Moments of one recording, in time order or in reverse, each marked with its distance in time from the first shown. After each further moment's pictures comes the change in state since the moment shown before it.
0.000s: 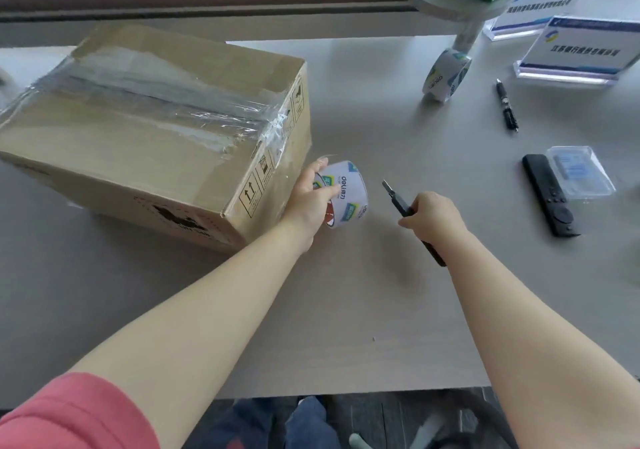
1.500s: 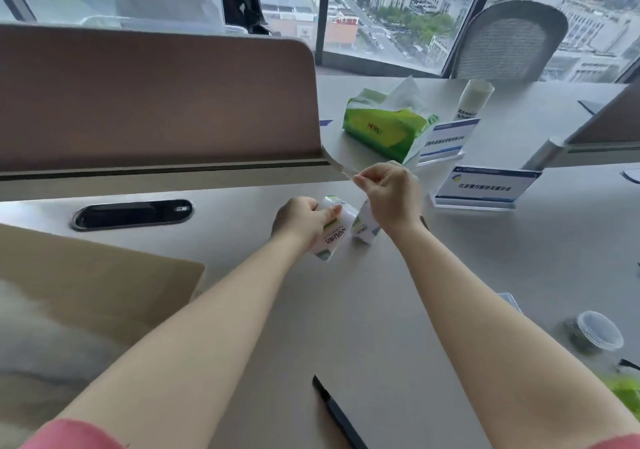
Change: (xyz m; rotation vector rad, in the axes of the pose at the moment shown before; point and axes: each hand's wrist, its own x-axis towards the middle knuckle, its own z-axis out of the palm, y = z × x) left_hand 0.168 0.160 0.098 0.486 -0.103 0.177; right_hand 0.135 -0.082 -0.194 0.436 0.654 -0.339
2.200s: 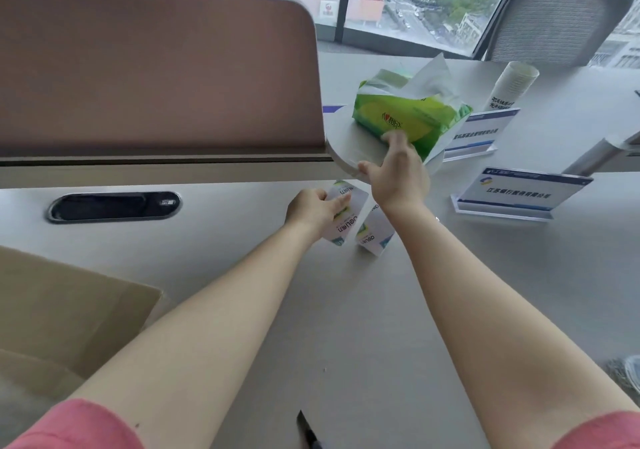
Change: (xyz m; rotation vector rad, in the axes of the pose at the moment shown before) left_hand 0.062 0.004 0.032 -0.156 0.014 -0.093; right_hand 0.068 0.029 0.033 -0.258 -0.074 0.067
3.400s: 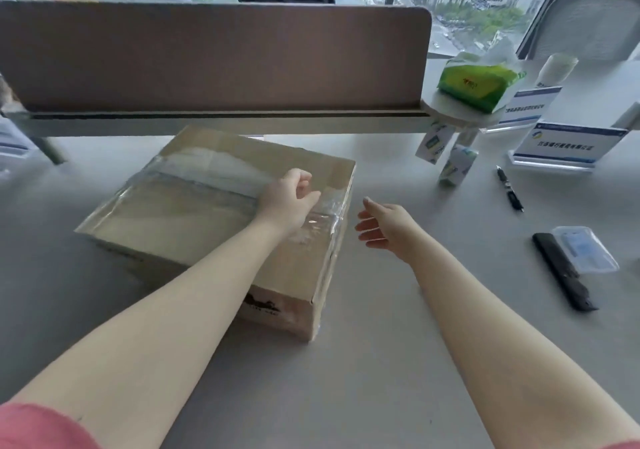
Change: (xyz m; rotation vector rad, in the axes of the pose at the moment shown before) left_hand -0.226 -0.108 -0.204 0.403 0.214 0.279; right_hand -0.278 -0.105 0.028 0.695 -0.629 0.372
